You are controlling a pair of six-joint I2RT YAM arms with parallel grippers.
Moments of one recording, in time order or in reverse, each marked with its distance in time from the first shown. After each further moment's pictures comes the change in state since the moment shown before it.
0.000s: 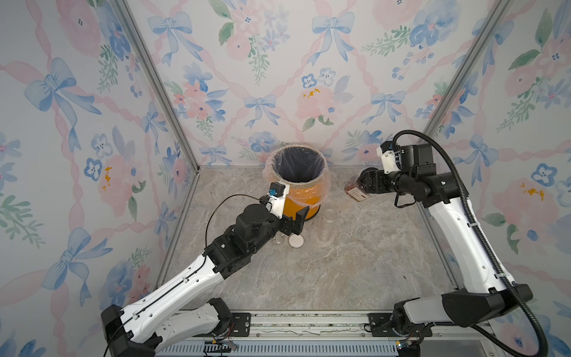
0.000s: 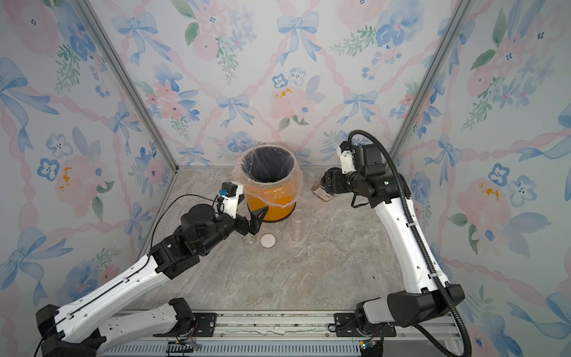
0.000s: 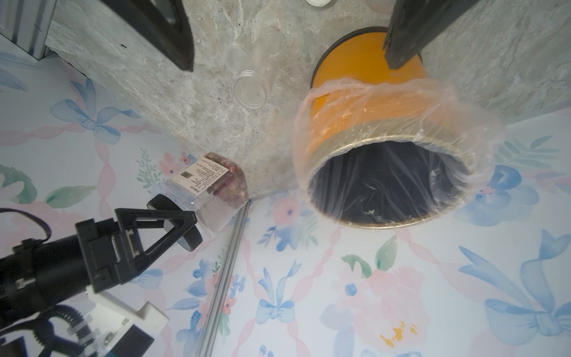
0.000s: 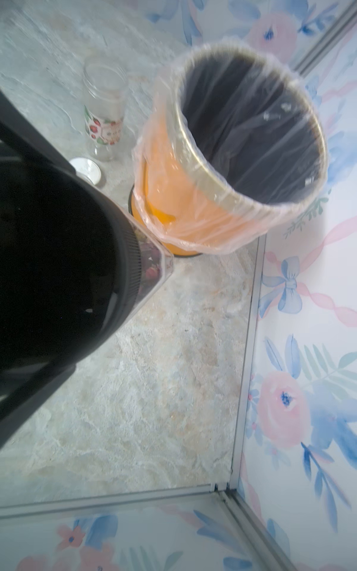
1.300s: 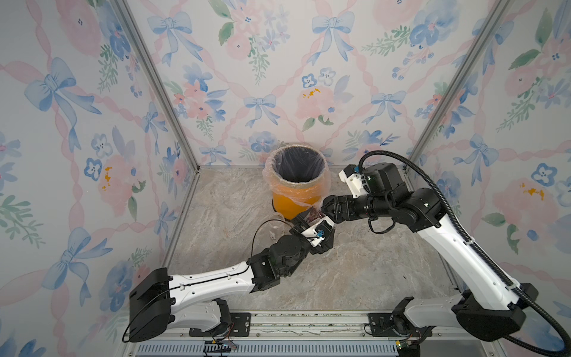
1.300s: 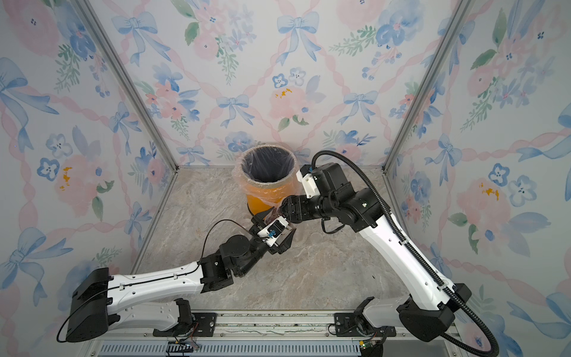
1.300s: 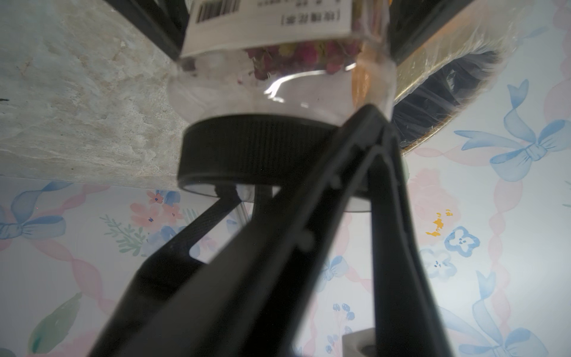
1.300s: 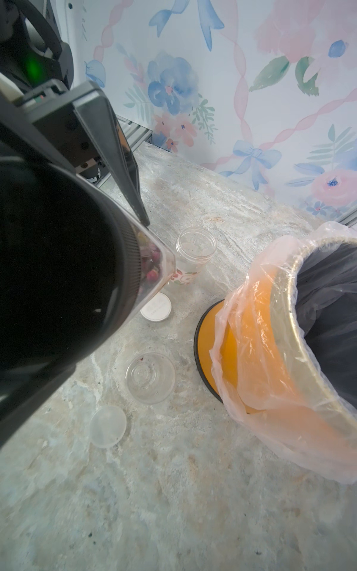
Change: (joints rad) left arm -0.250 0.186 -0.252 0.607 -0.244 0.521; right arm 0.405 -0.037 -0.049 -0.037 -0.077 0.343
